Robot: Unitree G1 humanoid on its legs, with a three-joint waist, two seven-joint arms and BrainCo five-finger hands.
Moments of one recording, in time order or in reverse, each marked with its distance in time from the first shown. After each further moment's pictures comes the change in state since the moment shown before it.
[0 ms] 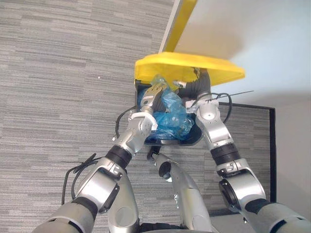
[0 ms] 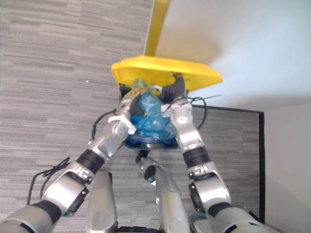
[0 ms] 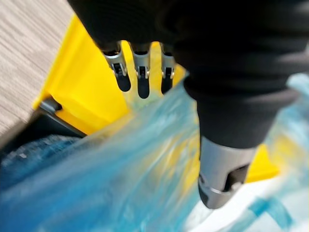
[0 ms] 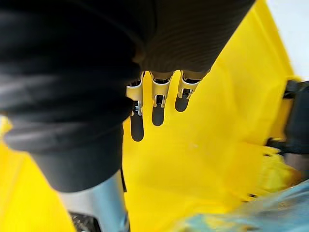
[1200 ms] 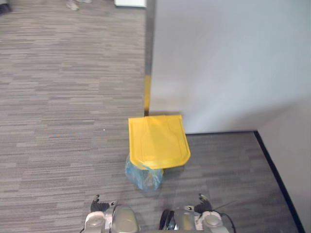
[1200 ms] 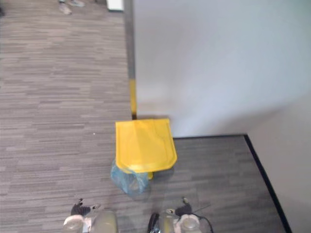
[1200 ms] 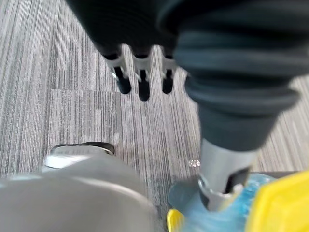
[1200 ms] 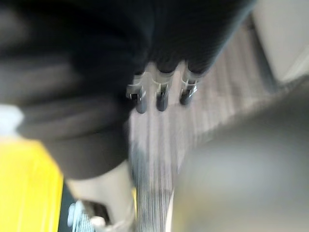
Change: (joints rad) left arm 0.707 -0.185 0.654 0.440 -0.469 -0.023 -0.017; right arm 0.780 0.166 -0.297 0.452 -0.147 0.038 0.069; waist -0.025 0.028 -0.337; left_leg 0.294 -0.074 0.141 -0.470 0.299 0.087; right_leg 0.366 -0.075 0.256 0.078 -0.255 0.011
